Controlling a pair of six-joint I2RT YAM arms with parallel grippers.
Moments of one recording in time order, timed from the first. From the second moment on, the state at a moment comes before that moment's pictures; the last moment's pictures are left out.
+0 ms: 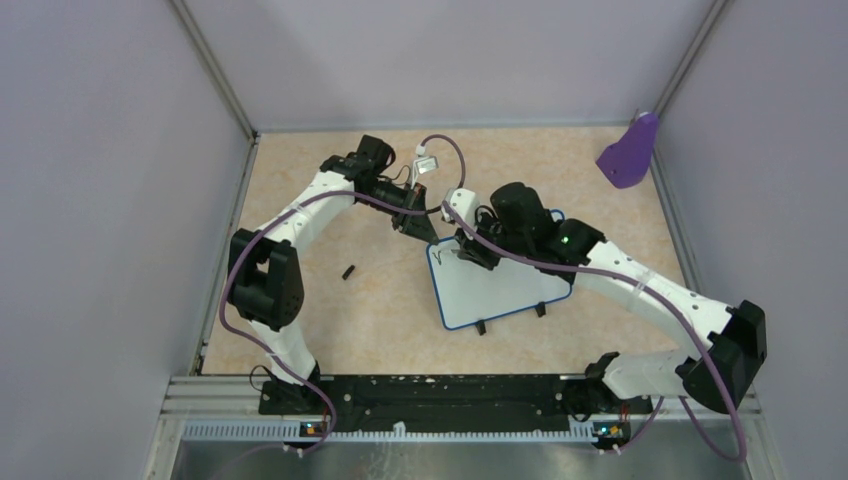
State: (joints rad) left arm -0.39 1.79 1.52 -0.87 1.12 0.23; right arm 0.82 1.27 1.15 -0.52 -0.20 -0.29
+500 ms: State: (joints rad) left arm -0.39 1.79 1.52 -0.87 1.11 0.24; right arm 0.82 1.25 1.09 -0.53 -0.21 -0.29
